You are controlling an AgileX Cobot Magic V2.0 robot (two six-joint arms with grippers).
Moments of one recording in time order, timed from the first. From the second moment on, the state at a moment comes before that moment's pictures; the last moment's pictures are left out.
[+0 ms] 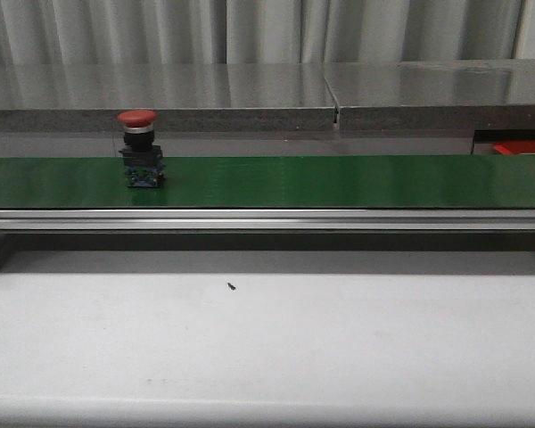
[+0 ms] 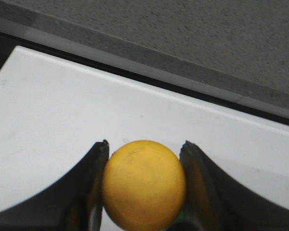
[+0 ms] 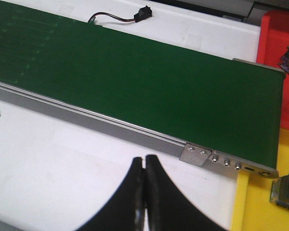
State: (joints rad) left arm 0.38 1.91 -1.88 -0.48 0.86 0.31; right arm -0.07 0.93 -0.80 0.39 0.64 -0.48
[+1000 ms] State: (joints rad) left arm 0.17 1.77 -1.25 -0.49 0.43 0.35; right arm -0.07 0.93 -0.80 0.39 0.64 -0.48
